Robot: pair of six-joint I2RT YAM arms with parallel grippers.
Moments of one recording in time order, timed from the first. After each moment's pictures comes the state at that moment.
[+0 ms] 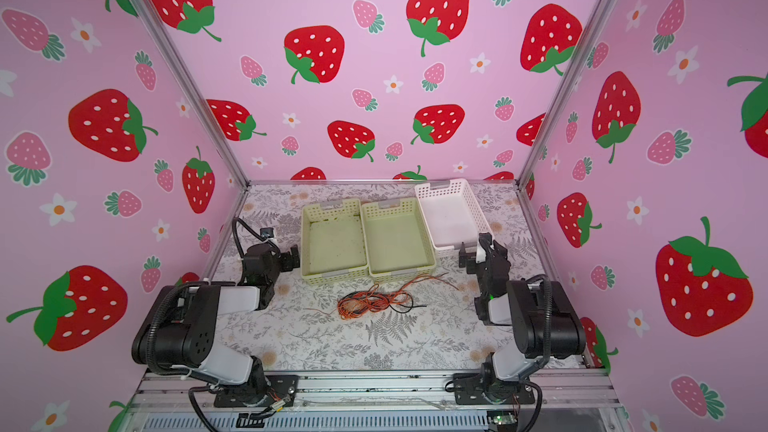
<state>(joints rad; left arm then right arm) 0.00 1.55 0.44 0.64 -0.11 -0.05 0.09 1.58 0.26 1.14 0.02 -0.14</state>
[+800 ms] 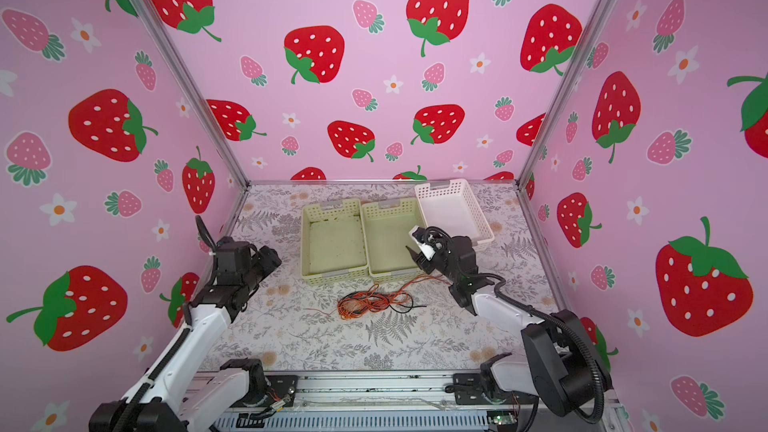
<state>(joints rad) 0.02 0.93 0.57 -0.38 -0.08 -0.76 0.54 1.32 0.53 0.49 -0.31 -0.47</state>
